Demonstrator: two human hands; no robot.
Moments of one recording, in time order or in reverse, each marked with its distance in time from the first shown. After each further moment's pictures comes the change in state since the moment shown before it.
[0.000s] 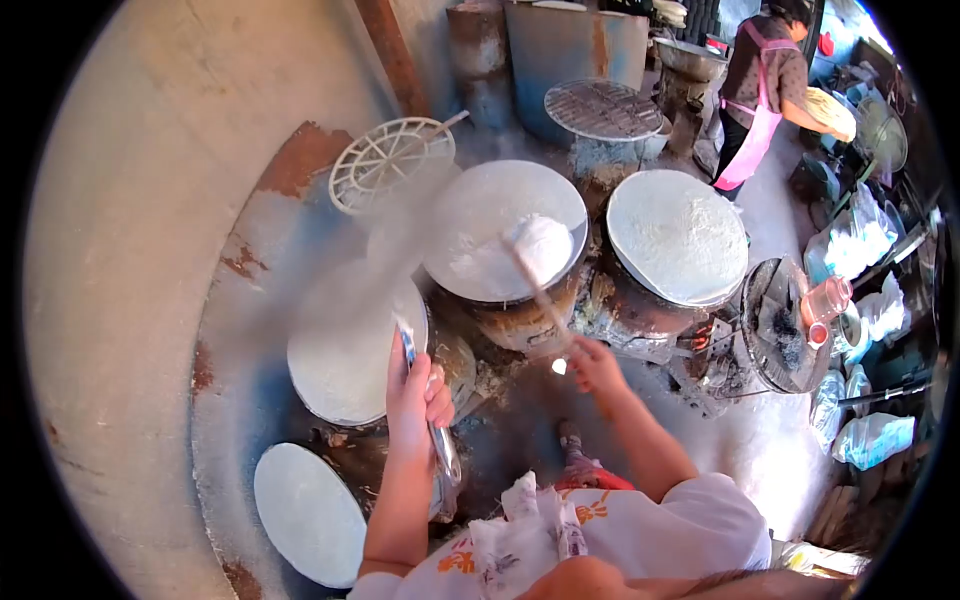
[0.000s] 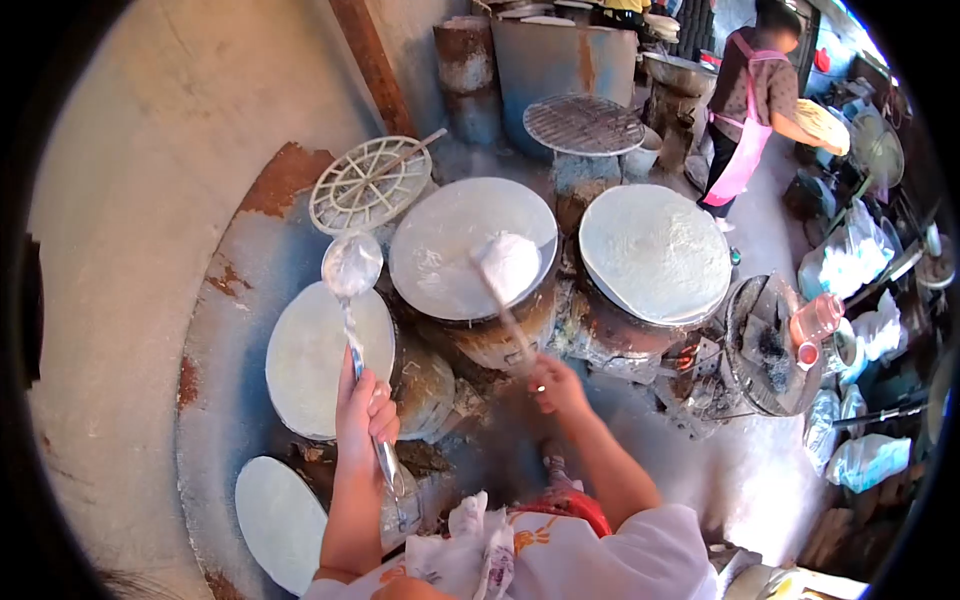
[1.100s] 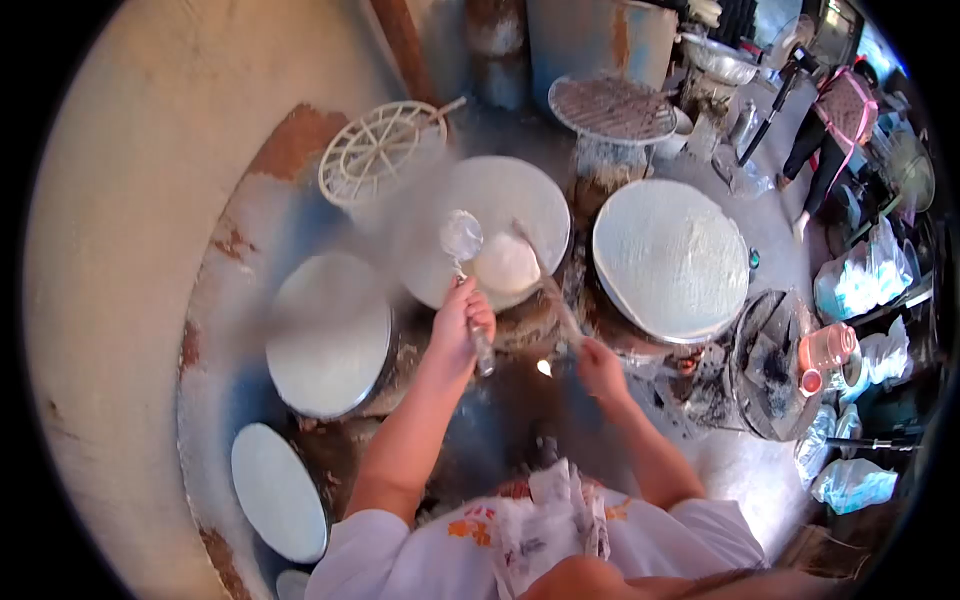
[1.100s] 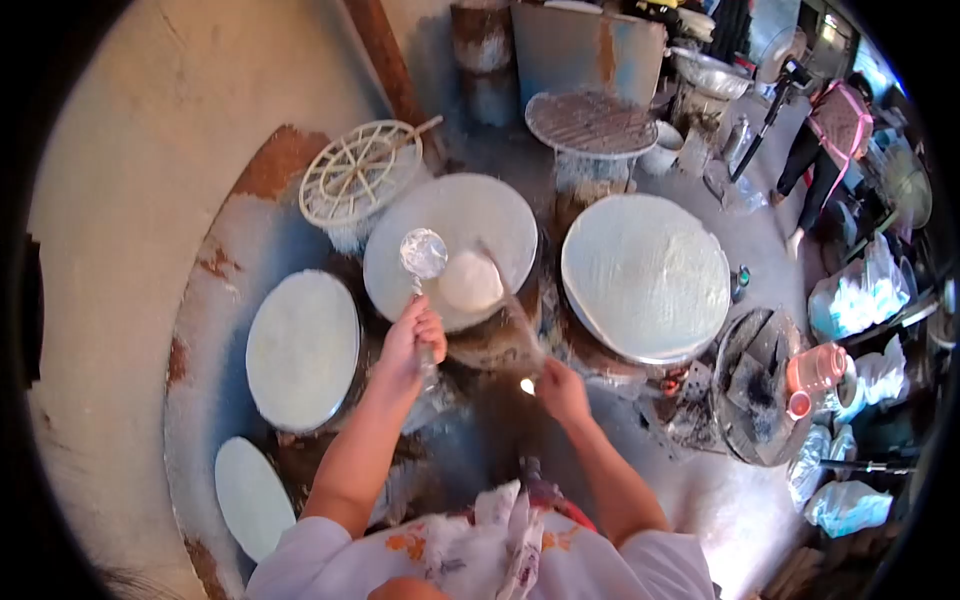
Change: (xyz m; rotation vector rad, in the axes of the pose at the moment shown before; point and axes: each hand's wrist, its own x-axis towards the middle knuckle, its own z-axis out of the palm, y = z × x) left_hand 0.164 -0.104 0.081 -0.560 0.026 -0.401; right_hand 0.038 -0.015 -0.087 -0.370 0.107 -0.214
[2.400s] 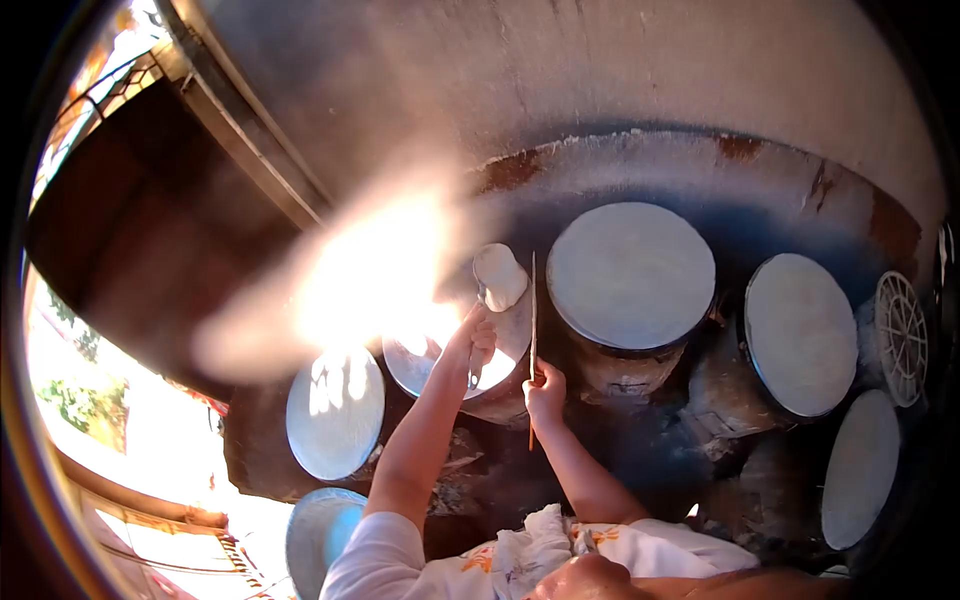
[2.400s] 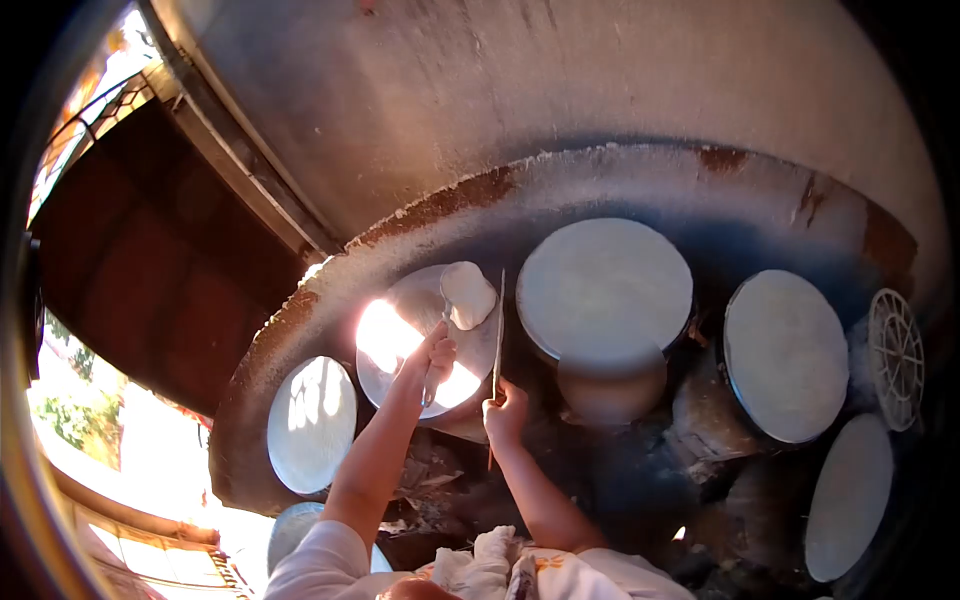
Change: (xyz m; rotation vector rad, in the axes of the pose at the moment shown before) left_hand -0.566 -0.033 -0.474 -0.811 0.005 1.036; right_hand -0.454 0.064 0.417 0.090 -1.293 -0.610
